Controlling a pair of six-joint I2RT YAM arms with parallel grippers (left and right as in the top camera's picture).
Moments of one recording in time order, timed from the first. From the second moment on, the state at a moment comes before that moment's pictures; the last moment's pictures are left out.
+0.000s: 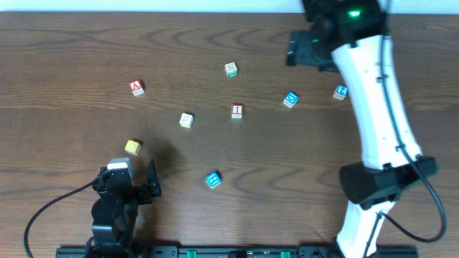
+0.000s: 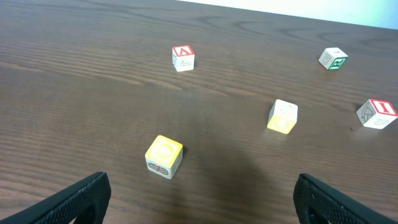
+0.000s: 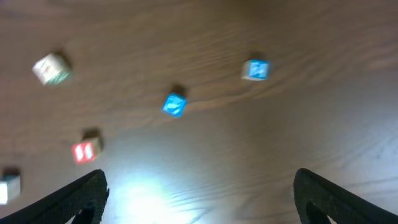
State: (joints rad) left arm -0.08 0.01 0.15 -0.53 -0.09 -0.15; right arm 0.26 2.03 2.41 -1.63 0.25 0.50
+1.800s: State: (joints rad) left arm -0.08 0.01 0.15 -0.53 -0.09 -0.15; right arm -0.11 2.31 1.98 -1.20 0.00 0.45
